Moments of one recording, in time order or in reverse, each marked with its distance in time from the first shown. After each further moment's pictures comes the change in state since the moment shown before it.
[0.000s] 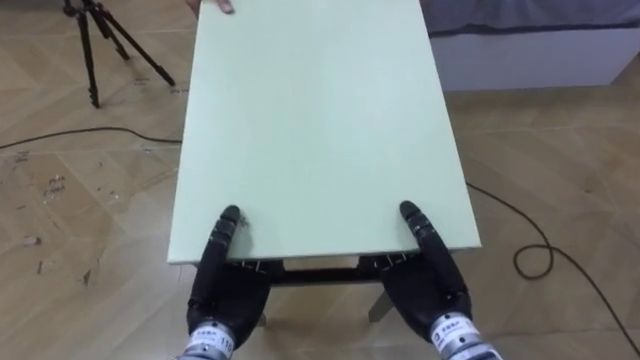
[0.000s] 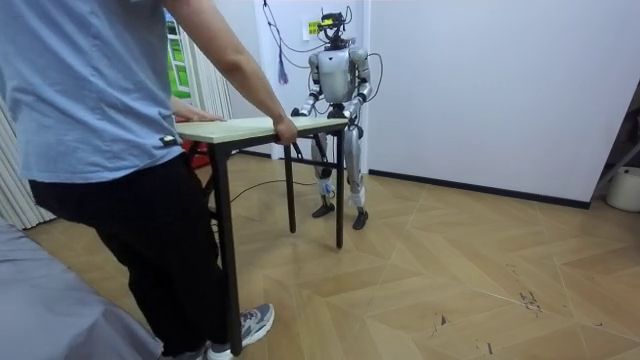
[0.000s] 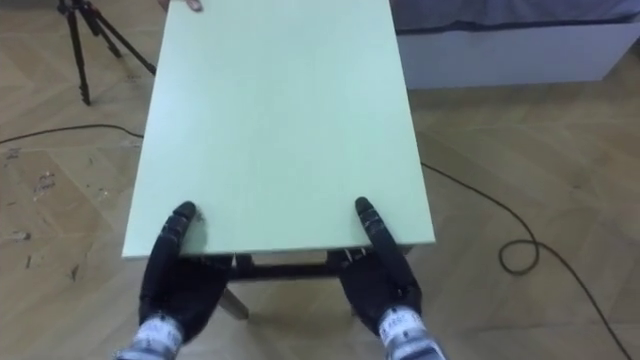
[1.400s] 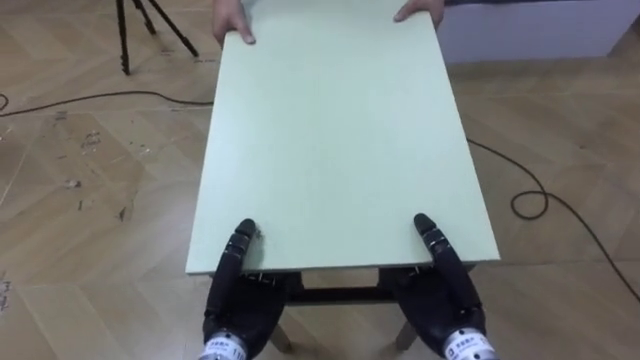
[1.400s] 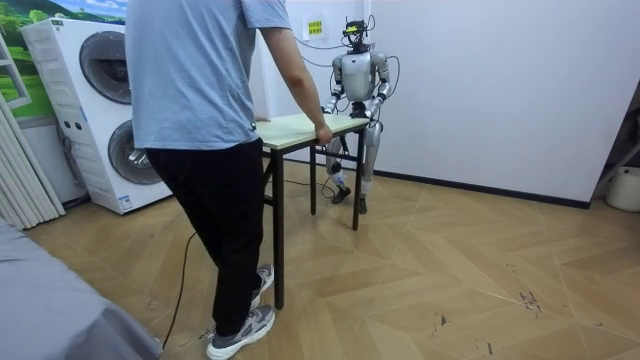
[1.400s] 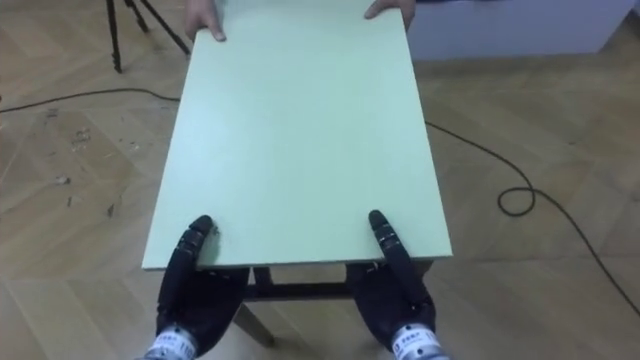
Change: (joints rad) left arm -0.012 0.031 -0.051 0.105 -0.074 0.042 -0.063; right arm 0.065 -0.015 -0.059 0.000 -0.048 0.047 0.058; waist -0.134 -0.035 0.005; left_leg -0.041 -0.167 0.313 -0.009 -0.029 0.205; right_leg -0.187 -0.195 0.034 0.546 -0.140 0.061
